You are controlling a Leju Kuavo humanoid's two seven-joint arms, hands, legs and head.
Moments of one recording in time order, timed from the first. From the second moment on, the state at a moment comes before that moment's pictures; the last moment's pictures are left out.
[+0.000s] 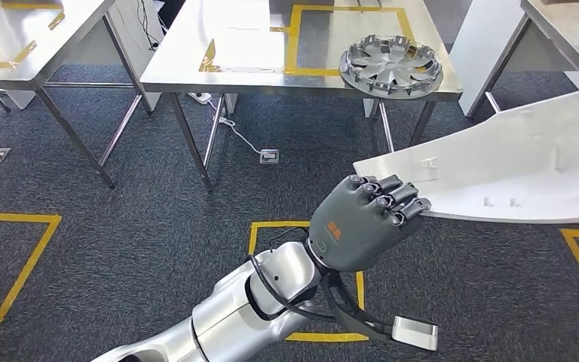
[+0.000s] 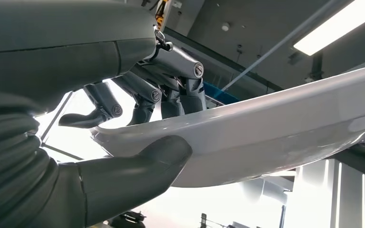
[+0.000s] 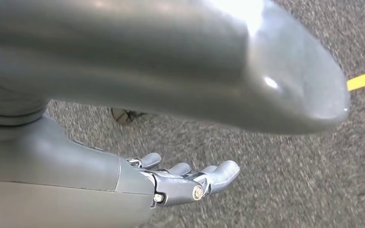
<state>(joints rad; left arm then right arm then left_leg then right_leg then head) -0.59 -0.29 -0.98 -1.18 -1.35 0.42 -0.12 -0.10 0.12 -1.32 -0.21 0.76 -0.06 -0.43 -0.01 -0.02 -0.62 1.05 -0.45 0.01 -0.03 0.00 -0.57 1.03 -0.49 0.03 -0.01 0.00</state>
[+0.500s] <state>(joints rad) -0.59 -0.29 -0.97 -1.18 -1.36 0.46 -0.11 -0.10 0.12 -1.32 -0.21 0.76 -0.07 -0.43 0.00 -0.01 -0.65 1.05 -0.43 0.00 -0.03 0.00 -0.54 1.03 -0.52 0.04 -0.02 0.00</state>
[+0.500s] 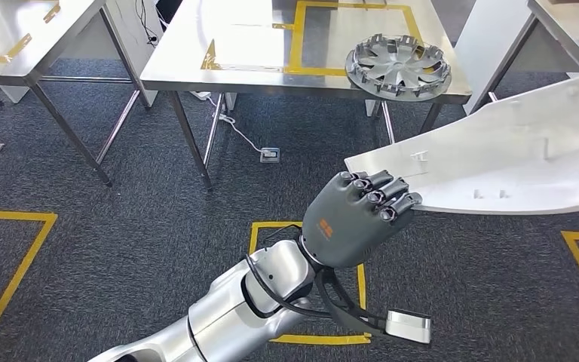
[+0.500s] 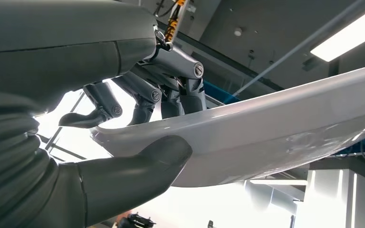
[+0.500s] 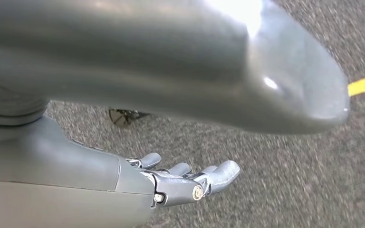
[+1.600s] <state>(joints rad) -0.60 -0.29 -0.97 -1.16 -1.37 0.45 -0.11 -0.10 0.13 -1.32 -0.21 0.77 -0.07 -0.43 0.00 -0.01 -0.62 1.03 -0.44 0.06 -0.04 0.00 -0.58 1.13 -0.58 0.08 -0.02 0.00</state>
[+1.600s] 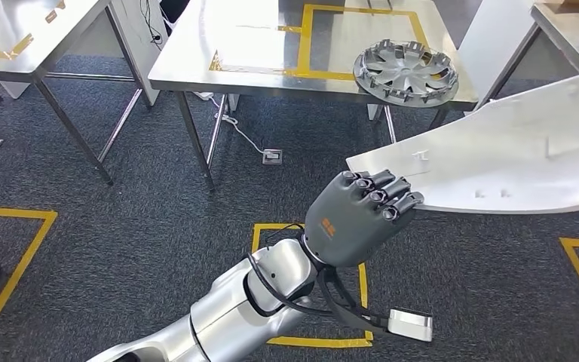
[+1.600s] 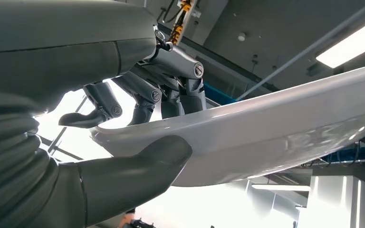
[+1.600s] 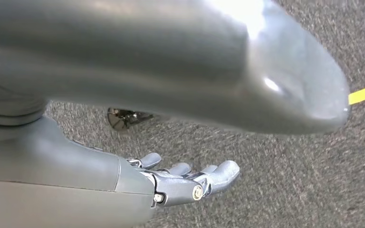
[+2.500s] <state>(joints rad) -0.60 -0.28 -0.97 -1.15 -1.39 0.45 -0.09 -0.10 0.13 -1.32 -0.21 0.77 -0.07 -0.43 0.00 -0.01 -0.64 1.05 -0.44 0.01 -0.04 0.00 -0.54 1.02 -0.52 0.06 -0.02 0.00</state>
